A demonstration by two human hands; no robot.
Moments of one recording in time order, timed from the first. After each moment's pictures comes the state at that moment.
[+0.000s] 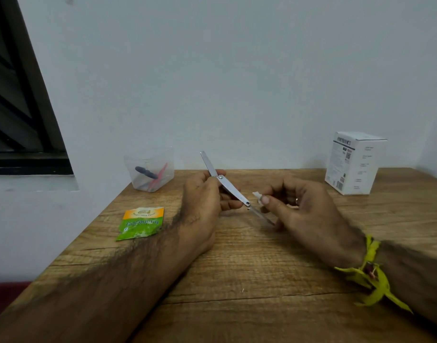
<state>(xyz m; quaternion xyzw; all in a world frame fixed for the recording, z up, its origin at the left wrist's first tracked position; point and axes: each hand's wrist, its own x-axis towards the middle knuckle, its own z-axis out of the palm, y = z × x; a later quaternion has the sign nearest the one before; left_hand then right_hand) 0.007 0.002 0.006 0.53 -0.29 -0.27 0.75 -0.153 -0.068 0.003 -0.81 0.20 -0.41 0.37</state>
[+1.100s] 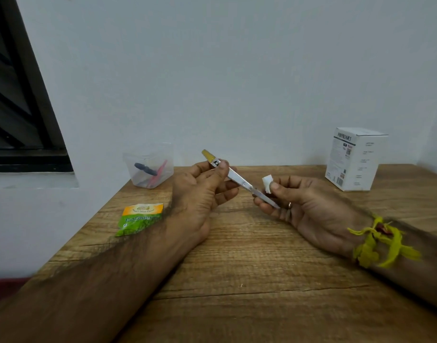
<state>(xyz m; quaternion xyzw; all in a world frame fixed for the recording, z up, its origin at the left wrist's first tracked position) 0.013 0.007 0.008 0.44 -0.28 -0.32 0.79 -0.148 -0.083 0.008 -0.53 0.20 -0.33 0.75</state>
